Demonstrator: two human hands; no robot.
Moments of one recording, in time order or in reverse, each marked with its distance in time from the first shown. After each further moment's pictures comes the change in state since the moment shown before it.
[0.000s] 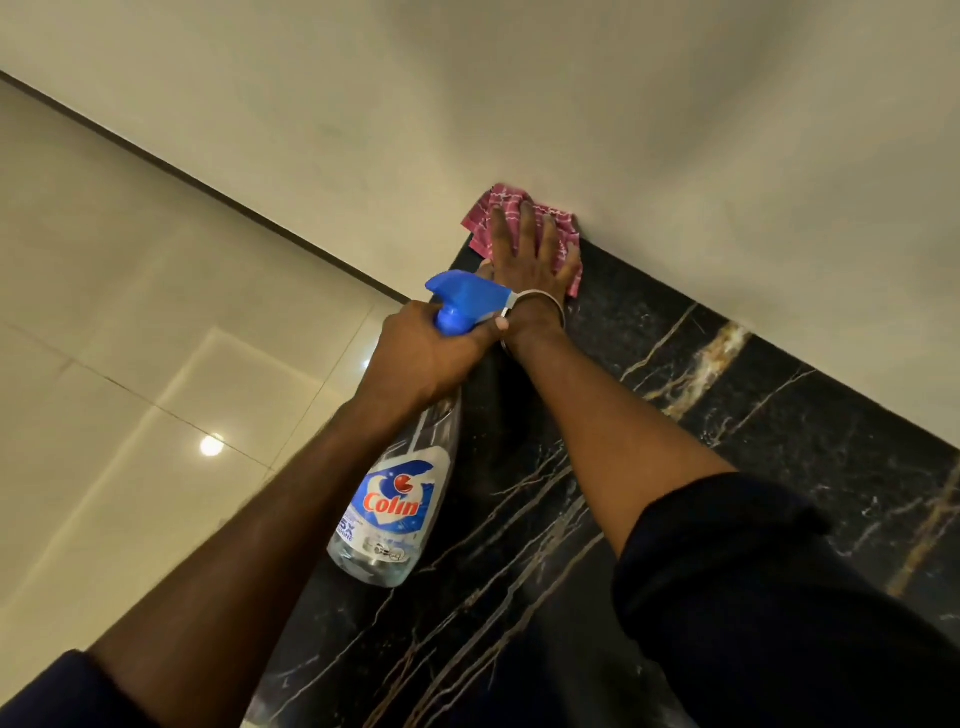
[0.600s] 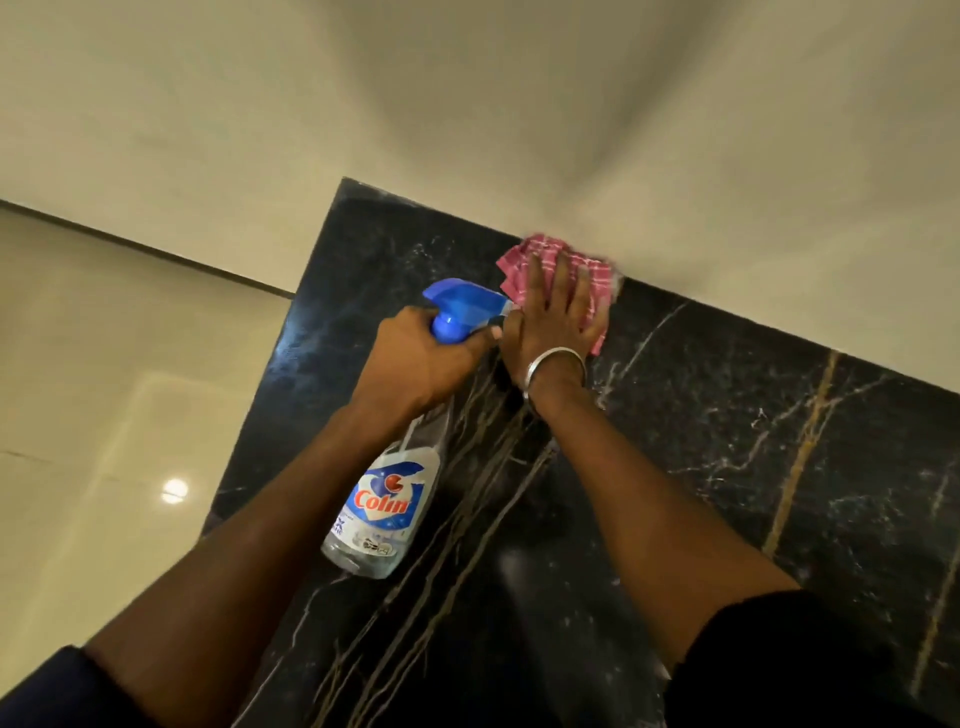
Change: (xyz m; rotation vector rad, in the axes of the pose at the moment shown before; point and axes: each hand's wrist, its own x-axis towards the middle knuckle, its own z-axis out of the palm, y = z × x) left_hand -0.019 0.053 0.087 -0.007 -0.220 0.122; right_hand -0.089 0.149 0.014 0.148 0.065 0.328
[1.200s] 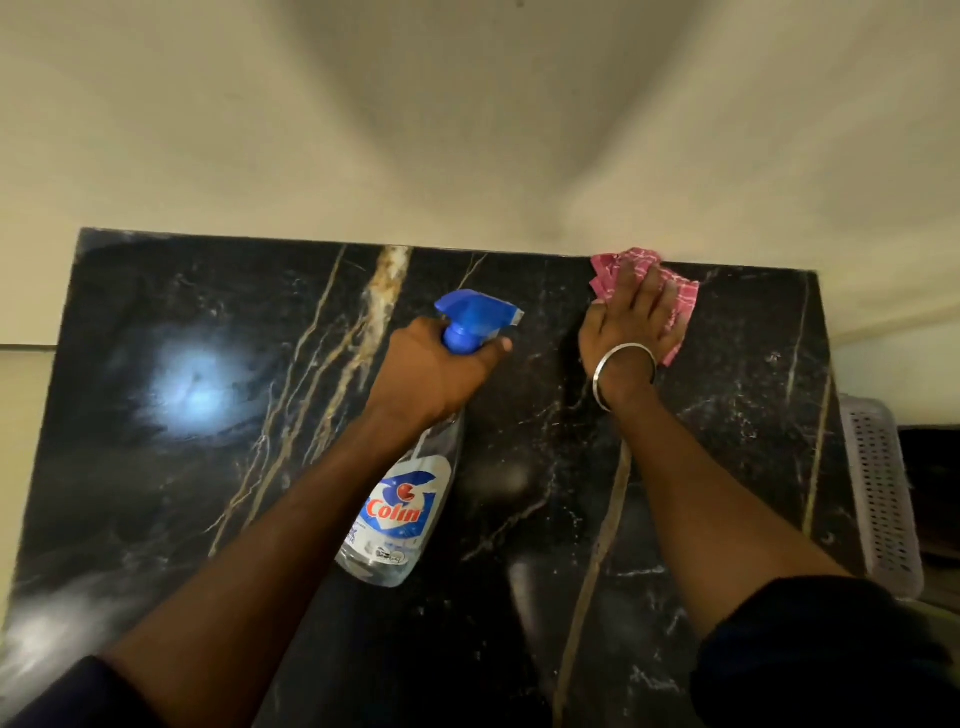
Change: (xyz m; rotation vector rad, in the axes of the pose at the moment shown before) left_hand -0.026 0.090 0.208 0.132 -0.210 0.149; right_hand -0.024 0.306 -0.036 0.083 0.132 0.484
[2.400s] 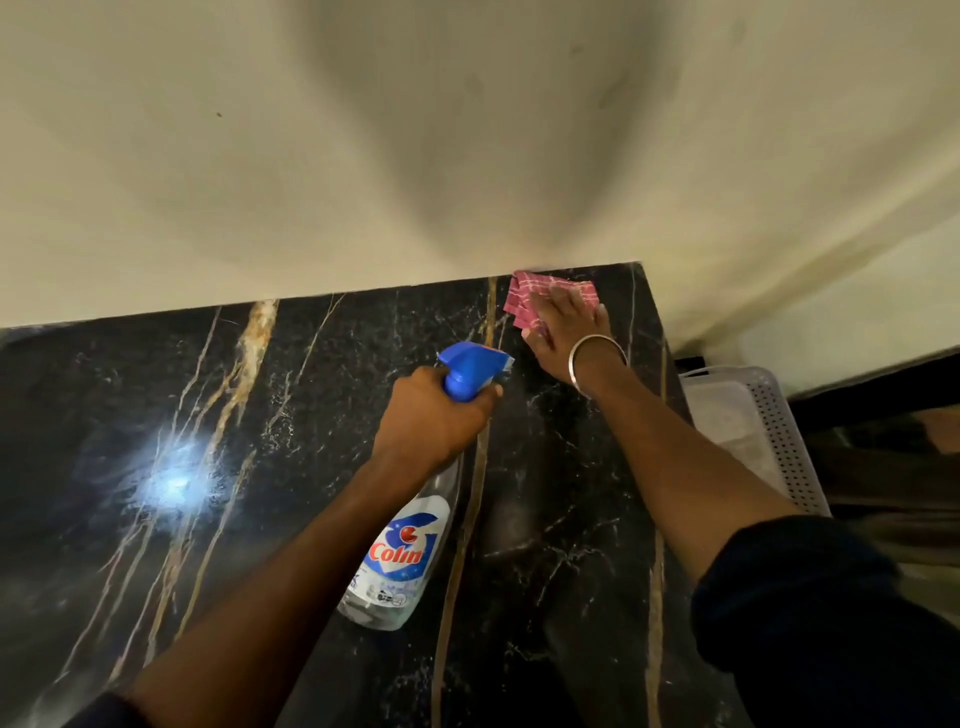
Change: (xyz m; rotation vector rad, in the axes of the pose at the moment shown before) left_hand -0.078 0.099 0.132 0.134 -0.077 0.051; right_hand 0.038 0.154 -0.064 -0.075 -0.235 -0.416
